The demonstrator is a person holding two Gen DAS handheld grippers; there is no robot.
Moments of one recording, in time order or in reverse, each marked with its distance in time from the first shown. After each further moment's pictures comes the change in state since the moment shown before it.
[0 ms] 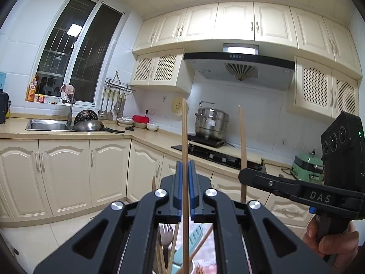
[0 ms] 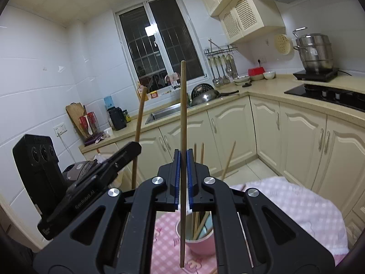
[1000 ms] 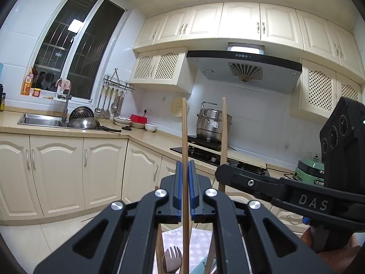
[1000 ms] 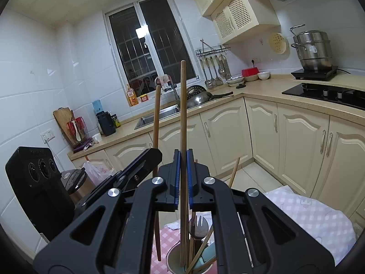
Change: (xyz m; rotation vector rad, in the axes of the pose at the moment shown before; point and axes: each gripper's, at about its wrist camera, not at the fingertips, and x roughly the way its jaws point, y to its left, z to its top) left arm 0.069 0.025 -0.018 -0.029 -0.010 -0.018; right arm 0.071 -0.009 0.002 0.020 -0.011 -0.055
